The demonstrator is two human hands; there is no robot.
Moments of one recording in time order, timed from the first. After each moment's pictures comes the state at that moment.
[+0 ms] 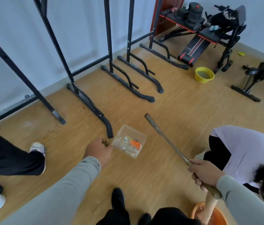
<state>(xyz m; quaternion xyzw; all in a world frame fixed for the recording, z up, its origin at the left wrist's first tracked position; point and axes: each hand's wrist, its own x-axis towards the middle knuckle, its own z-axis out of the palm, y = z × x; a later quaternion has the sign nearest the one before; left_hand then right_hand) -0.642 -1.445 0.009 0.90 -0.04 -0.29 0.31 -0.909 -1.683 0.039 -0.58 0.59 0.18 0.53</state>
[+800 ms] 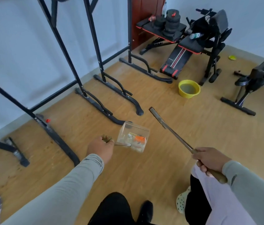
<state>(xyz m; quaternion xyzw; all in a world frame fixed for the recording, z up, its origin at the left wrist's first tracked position) -0.589 -1.949 0.046 0.91 -0.03 -0.27 0.32 -0.855 -2.202 0.062 -0.61 0.55 0.16 0.54</state>
